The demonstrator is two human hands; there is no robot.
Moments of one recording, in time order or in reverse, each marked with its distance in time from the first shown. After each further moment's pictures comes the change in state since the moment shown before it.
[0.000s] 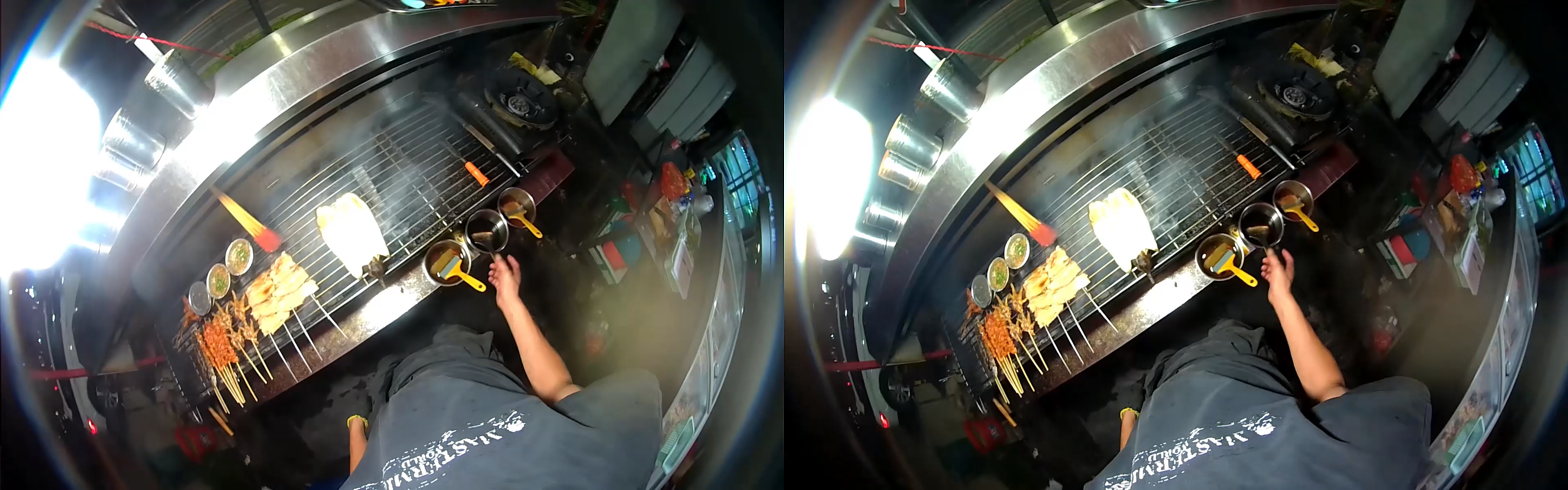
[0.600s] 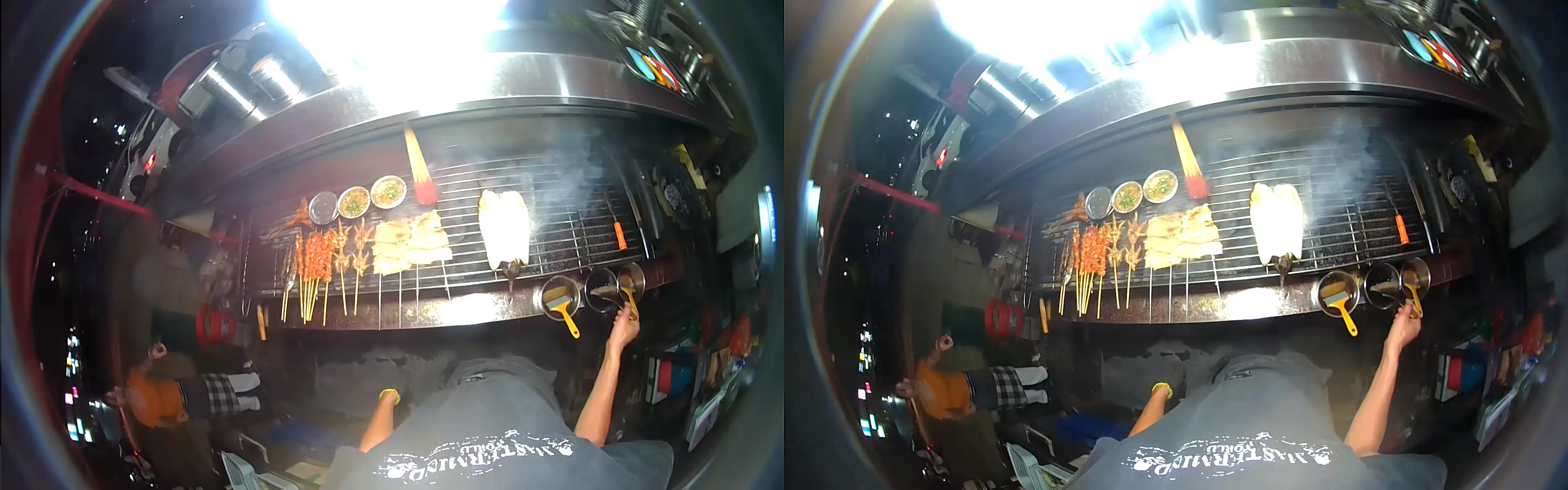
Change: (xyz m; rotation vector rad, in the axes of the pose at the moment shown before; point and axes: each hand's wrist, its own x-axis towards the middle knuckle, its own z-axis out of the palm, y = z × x) left_hand 0.017 -0.053 0.002 0.018 0.044 -0.061; right_hand 0.027 -0.077 0.014 -0.571 0.133 -0.482
